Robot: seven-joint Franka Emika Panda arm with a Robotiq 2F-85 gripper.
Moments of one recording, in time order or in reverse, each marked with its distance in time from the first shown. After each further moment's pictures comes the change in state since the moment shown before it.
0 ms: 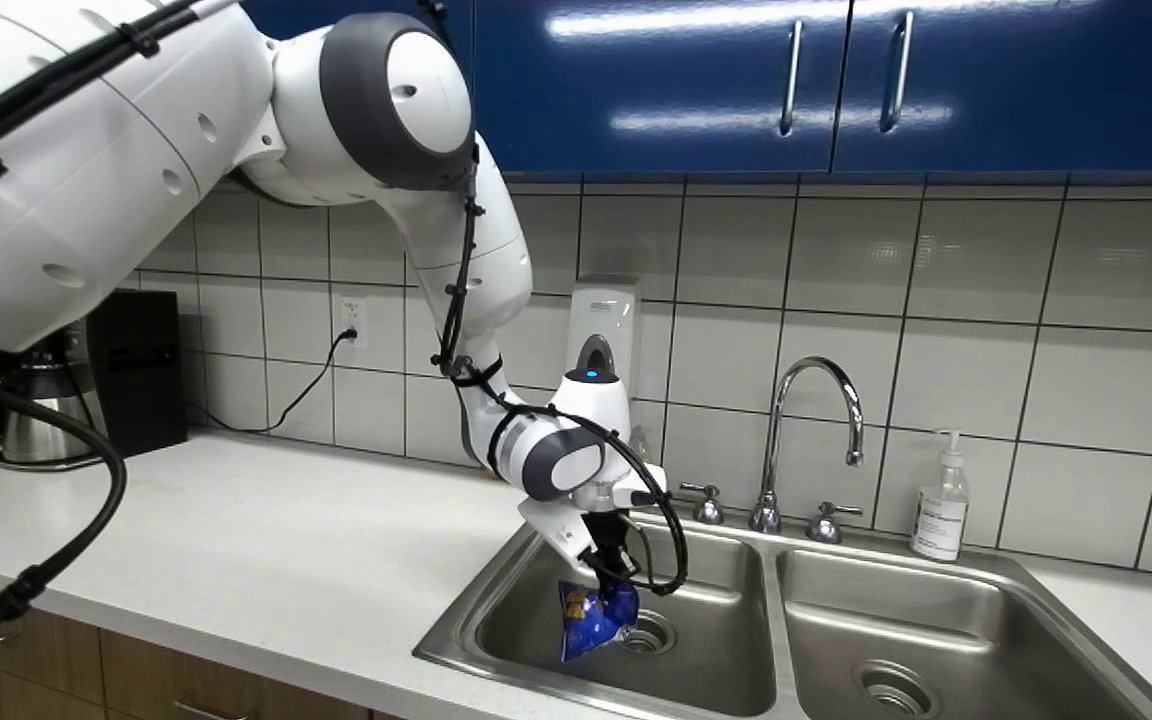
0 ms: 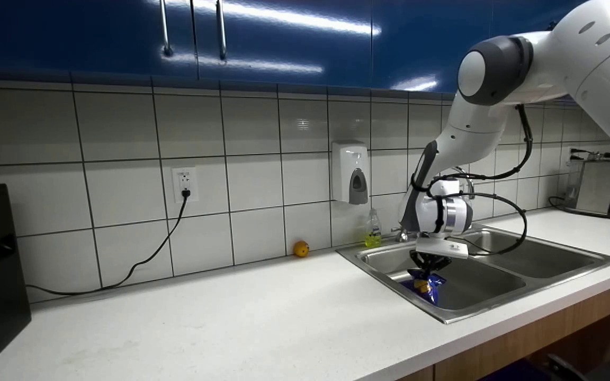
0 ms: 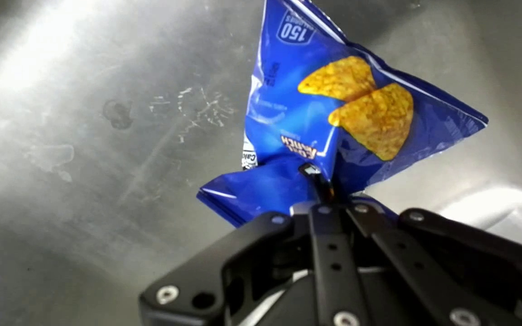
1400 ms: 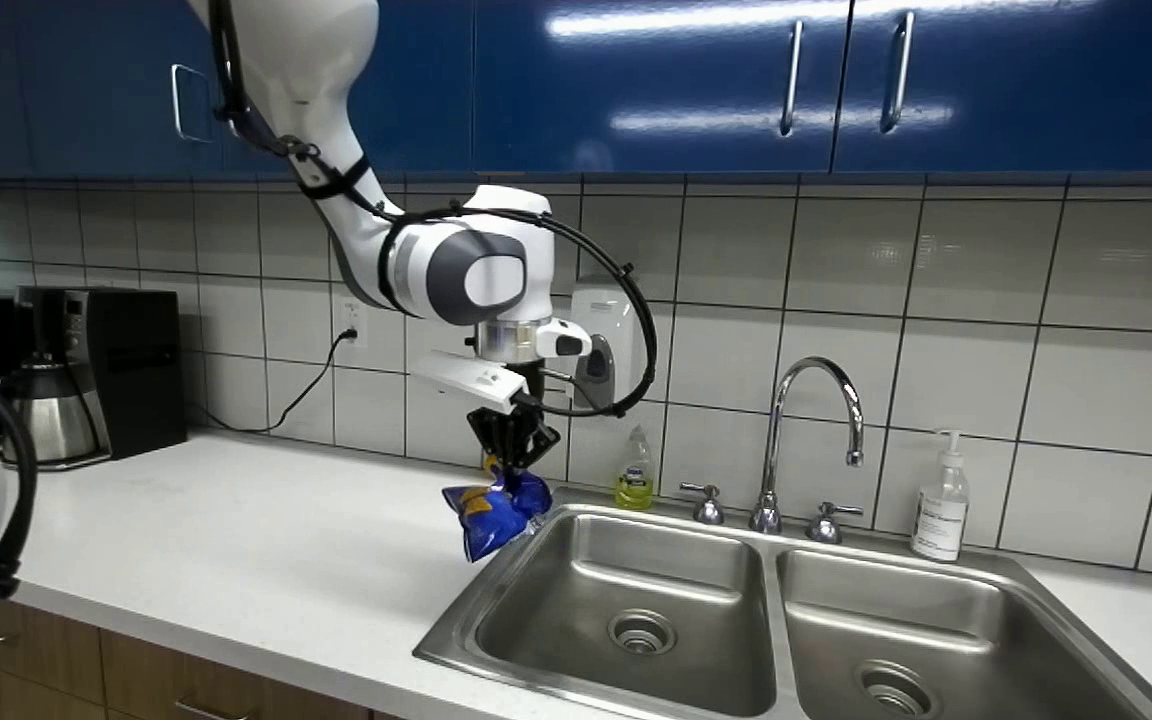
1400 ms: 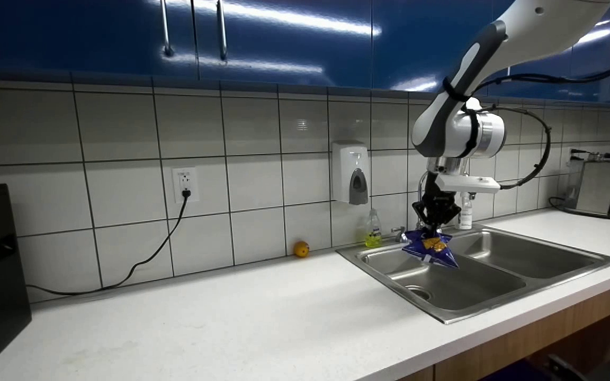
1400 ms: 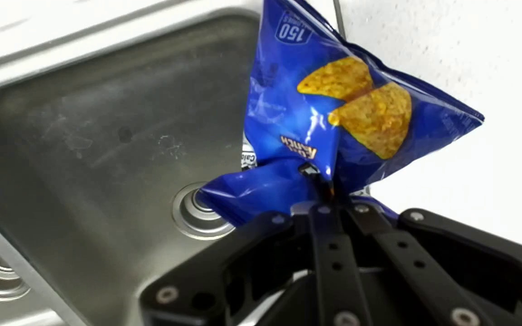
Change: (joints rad) arm 0.080 -0.756 0.000 -0.488 -0.179 -0.348 -0.166
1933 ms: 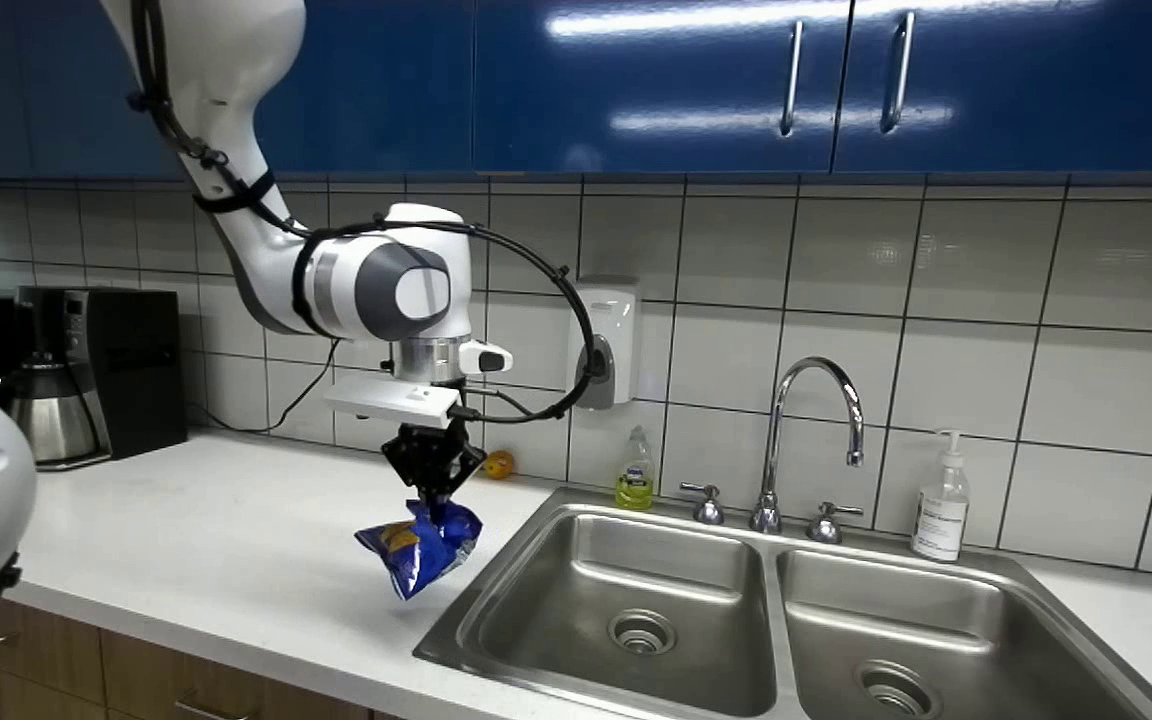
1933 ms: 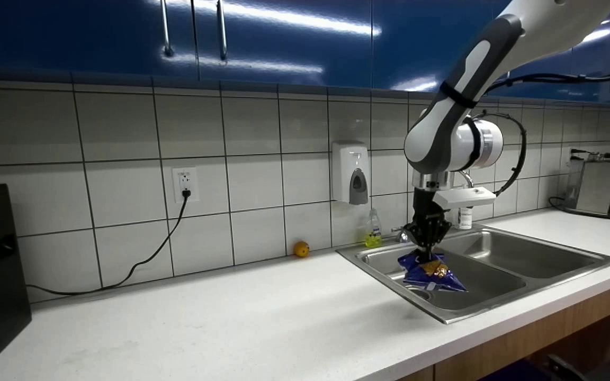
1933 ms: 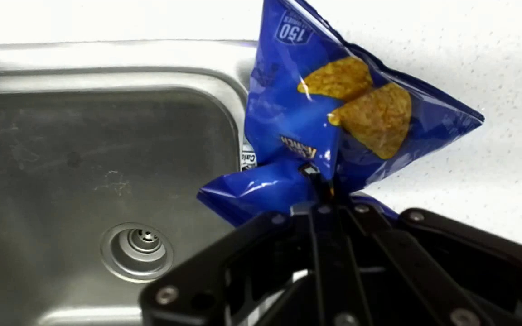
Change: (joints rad) arm 0.094 -0.073 0.058 -0.150 -0.137 -0.003 -0.004
